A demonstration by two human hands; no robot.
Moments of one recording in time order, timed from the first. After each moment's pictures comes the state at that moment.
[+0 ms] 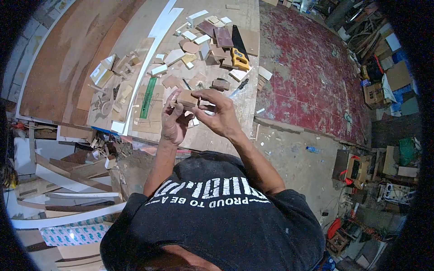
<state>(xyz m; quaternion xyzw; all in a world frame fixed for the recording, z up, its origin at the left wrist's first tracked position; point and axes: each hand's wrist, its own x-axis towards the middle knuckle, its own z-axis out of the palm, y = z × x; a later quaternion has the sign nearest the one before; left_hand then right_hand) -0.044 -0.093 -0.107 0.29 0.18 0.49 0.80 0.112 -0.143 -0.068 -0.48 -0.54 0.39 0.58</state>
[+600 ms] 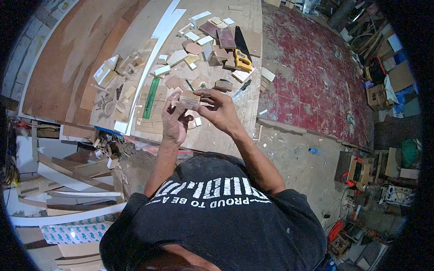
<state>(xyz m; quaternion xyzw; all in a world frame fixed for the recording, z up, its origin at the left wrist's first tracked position) -0.046 -0.093 -0.104 0.31 0.28 0.51 0.75 0.115 -0.134 -0.073 -0.47 -0.47 0.49 0.57</state>
